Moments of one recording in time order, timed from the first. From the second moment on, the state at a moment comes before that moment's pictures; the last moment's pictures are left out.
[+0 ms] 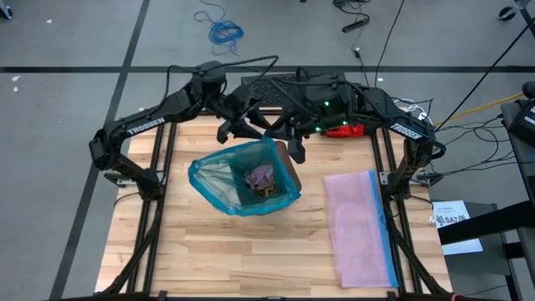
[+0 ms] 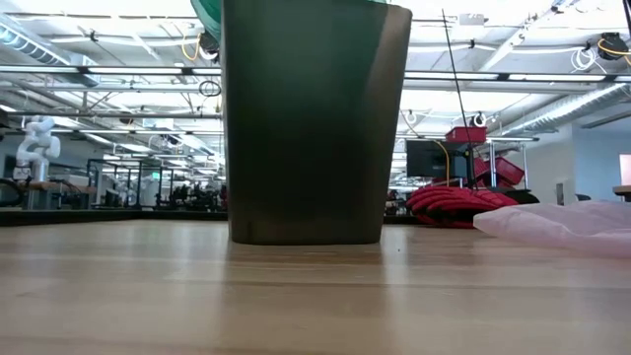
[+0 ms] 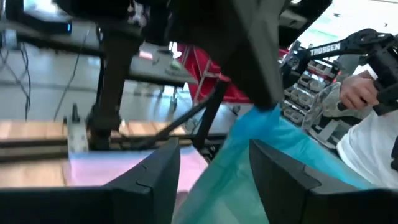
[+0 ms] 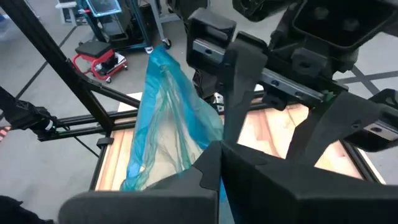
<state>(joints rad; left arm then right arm) 0.47 1.47 1.49 -0.14 1.07 -0.18 -0.08 1.77 2.36 -1.03 -0.11 0.14</state>
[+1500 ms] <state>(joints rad) 0.38 1.54 1.49 -0.14 1.01 -0.18 -0.08 1.76 2.36 -1.27 -0.09 0.11</state>
